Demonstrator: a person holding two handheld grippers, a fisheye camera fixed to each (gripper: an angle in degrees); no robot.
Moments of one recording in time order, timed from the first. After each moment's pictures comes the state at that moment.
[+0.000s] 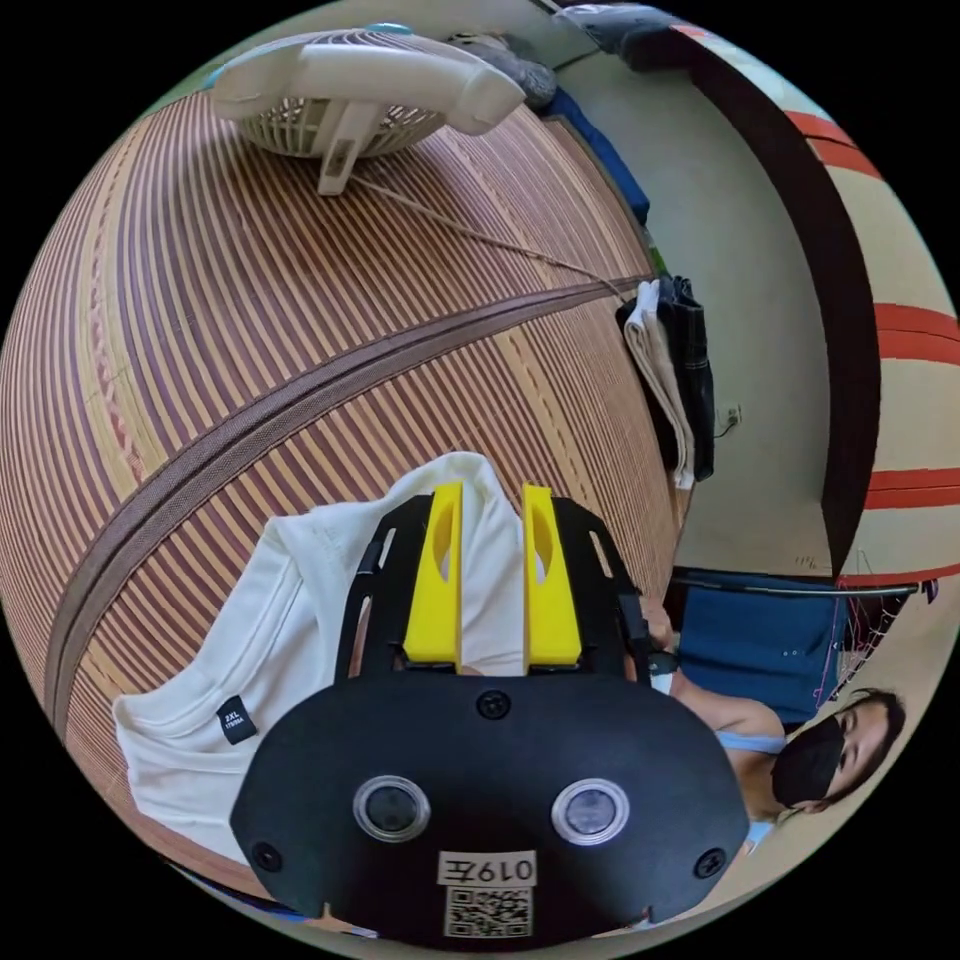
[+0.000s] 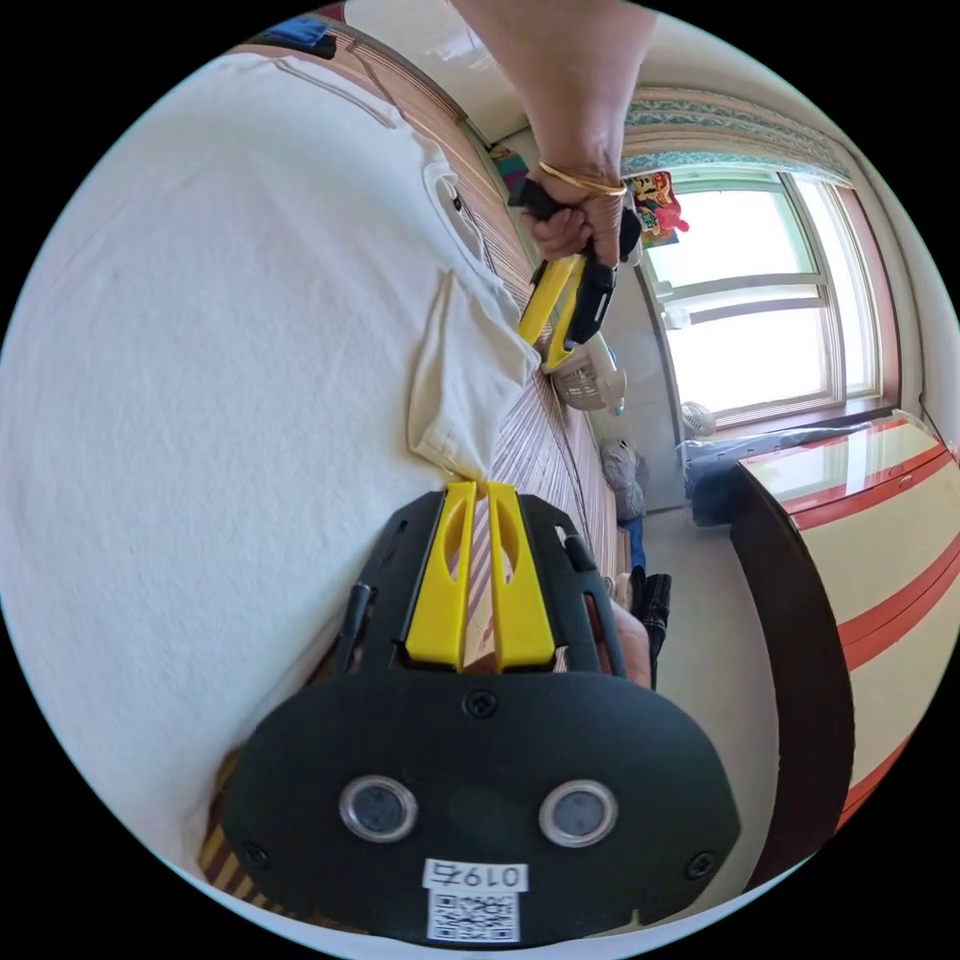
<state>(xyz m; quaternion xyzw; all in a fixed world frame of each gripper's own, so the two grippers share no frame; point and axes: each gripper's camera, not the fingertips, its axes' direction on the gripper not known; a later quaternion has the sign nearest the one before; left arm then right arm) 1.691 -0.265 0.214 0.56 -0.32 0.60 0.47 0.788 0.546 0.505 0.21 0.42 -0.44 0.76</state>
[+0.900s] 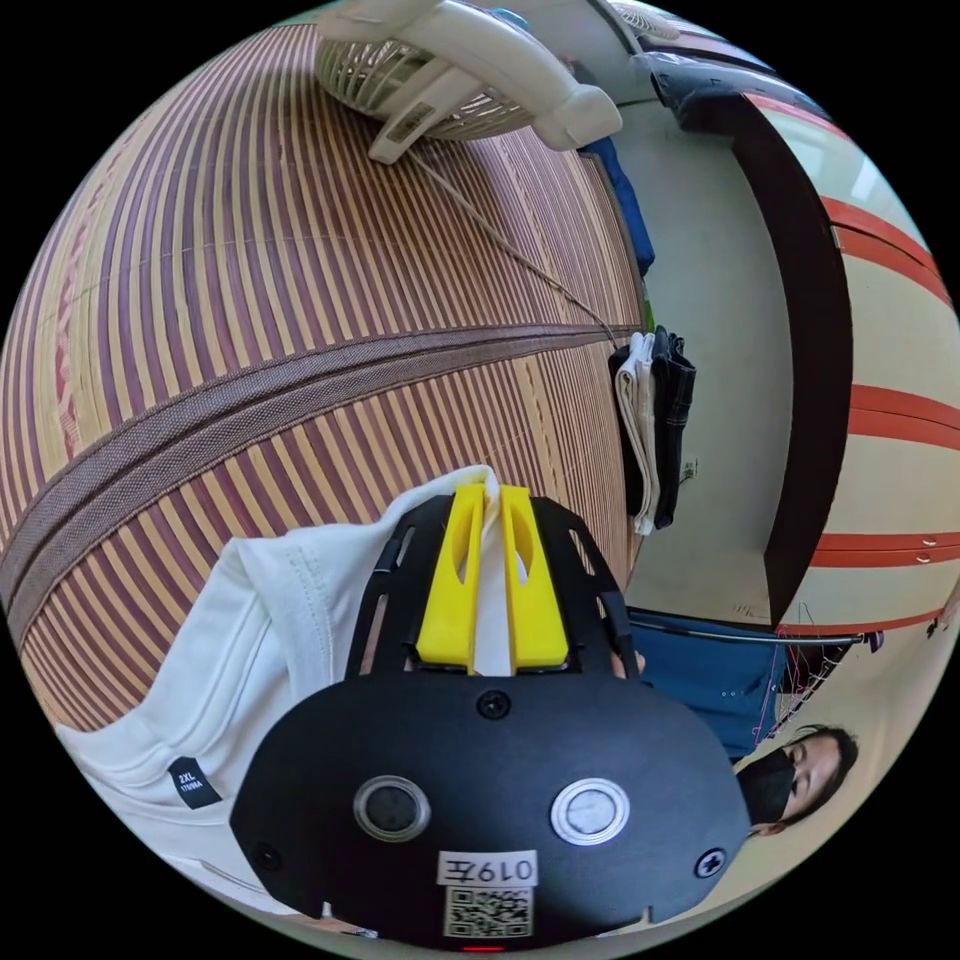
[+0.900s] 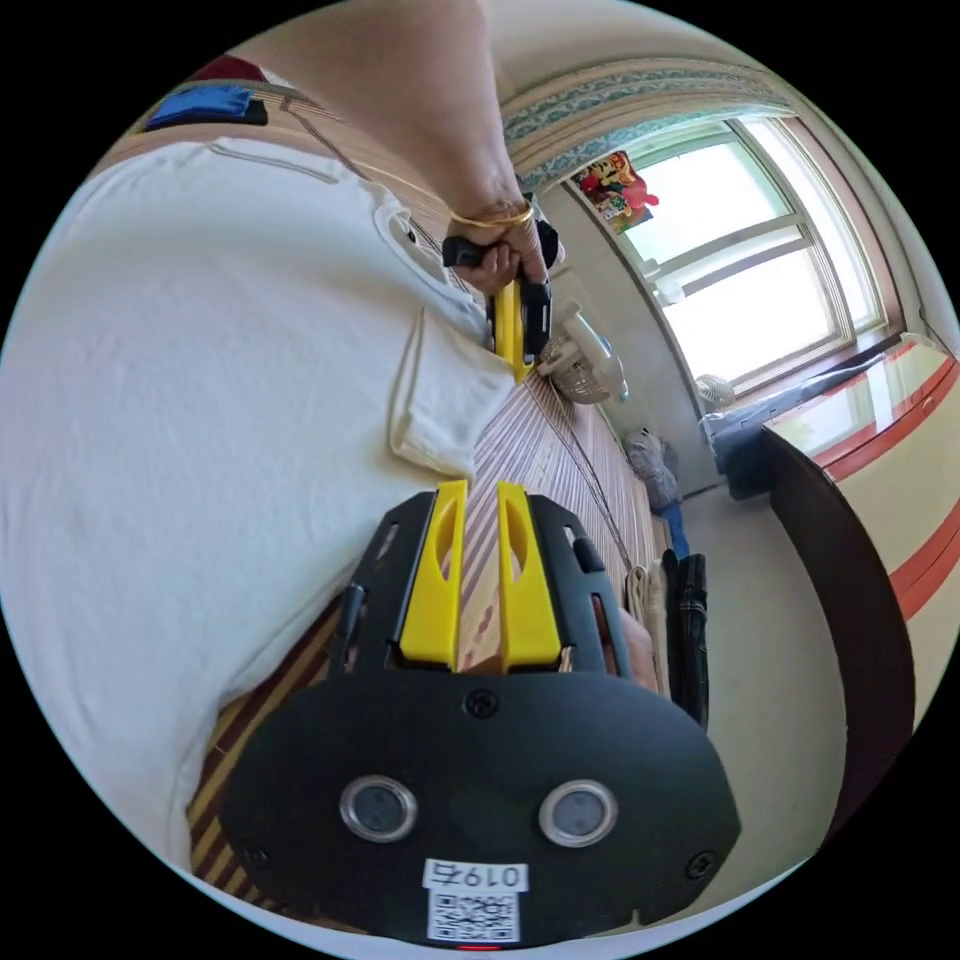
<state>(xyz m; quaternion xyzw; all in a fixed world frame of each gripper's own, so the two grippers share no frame) 1.771 -0.259 0.121 0.53 -0.21 0.64 0.51 0.818 0.532 0.462 0.24 0.34 -0.41 0.81</state>
